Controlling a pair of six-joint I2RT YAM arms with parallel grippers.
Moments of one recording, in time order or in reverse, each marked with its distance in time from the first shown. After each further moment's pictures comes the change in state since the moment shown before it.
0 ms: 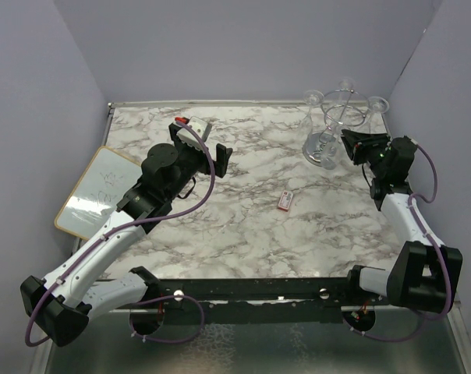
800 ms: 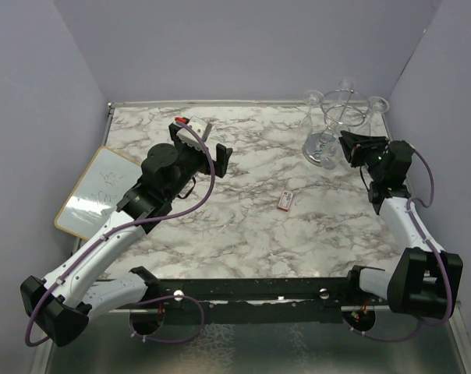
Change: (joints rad) left arm 0.000 0.000 0.000 0.000 0.000 0.000; right arm 0.025 -0.034 -0.027 -0.010 0.042 0.056
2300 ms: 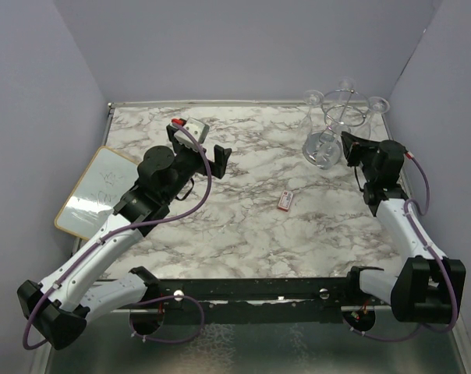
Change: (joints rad) left arm -0.006 -0.027 -0.004 0.001 0.000 0.000; right arm 0.093 -0.047 0.005 -0.095 0.257 0.118
